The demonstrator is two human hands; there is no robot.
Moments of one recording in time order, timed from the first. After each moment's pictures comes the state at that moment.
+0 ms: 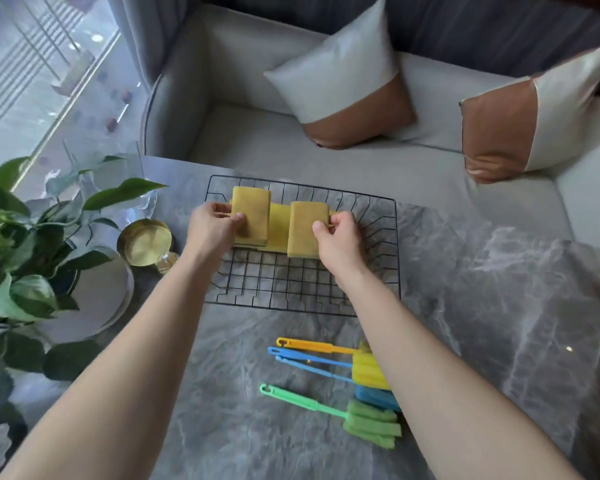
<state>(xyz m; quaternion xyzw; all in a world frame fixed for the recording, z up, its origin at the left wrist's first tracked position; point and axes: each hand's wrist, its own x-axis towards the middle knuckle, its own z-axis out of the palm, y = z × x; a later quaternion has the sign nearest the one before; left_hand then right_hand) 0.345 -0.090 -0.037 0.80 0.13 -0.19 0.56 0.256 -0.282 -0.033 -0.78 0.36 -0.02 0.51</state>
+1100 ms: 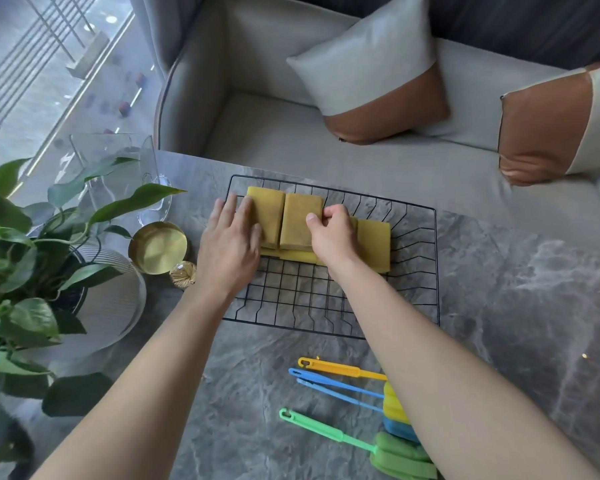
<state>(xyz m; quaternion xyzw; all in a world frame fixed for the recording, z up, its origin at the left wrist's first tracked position) 0.348 -0.069 -0.086 0.96 -0.14 -0.05 0.24 0.325 -0.256 -0.084 -0.80 0.35 0.02 0.49</state>
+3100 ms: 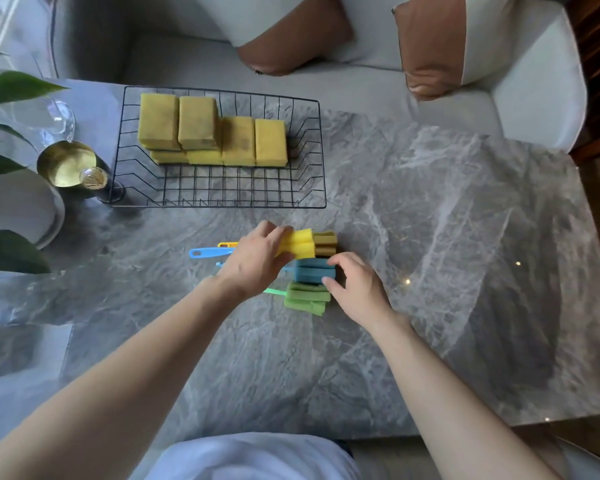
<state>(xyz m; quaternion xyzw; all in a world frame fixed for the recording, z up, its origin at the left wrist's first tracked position) 0.098 -0.157 -0.054 0.86 -0.38 -0.22 0.28 -0.053 -0.338 -0.058 -0.92 0.22 0.06 0.32</state>
